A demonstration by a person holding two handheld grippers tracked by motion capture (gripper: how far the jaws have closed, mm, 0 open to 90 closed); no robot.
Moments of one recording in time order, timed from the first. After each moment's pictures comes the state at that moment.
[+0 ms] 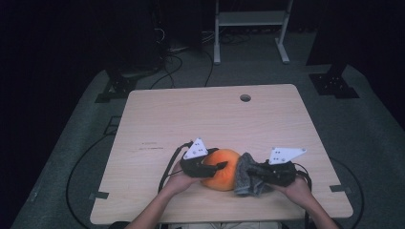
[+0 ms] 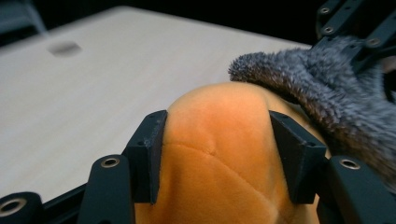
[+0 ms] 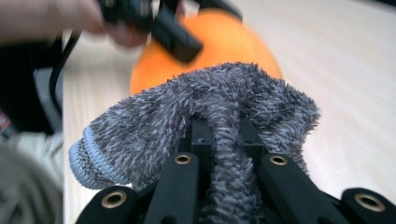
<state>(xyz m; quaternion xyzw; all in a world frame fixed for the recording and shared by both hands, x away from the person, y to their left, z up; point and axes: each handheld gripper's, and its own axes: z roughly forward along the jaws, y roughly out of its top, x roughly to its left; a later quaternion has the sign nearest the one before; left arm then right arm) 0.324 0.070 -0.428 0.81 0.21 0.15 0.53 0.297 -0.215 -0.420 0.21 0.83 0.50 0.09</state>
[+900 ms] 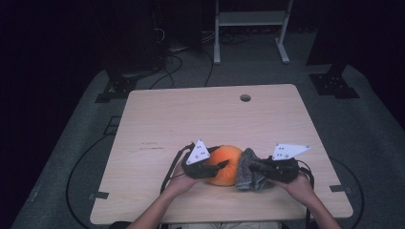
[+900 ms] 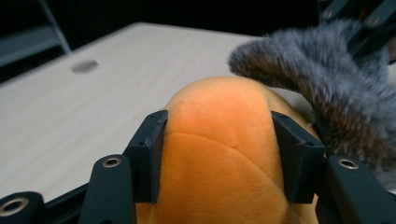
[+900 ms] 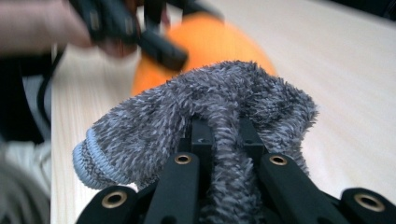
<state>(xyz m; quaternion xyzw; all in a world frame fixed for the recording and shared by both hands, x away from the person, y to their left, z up) 0.318 0.064 -0.429 0.80 0.19 0.19 0.53 0.303 -0.224 -0.414 0.22 0.82 0.51 0.10</state>
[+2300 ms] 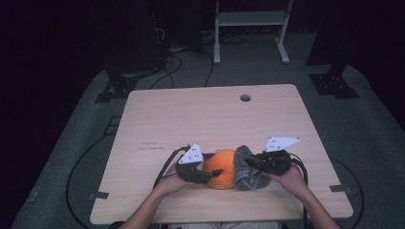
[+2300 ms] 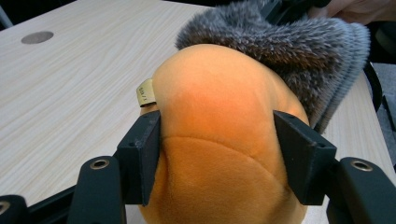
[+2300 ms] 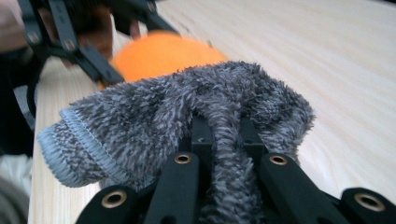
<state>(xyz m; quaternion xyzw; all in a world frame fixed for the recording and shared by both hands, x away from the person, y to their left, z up) 0.320 0.090 -0.435 0.84 0.15 0.10 0.51 0.325 -0.217 -0.428 0.24 0.83 0.49 0.07</state>
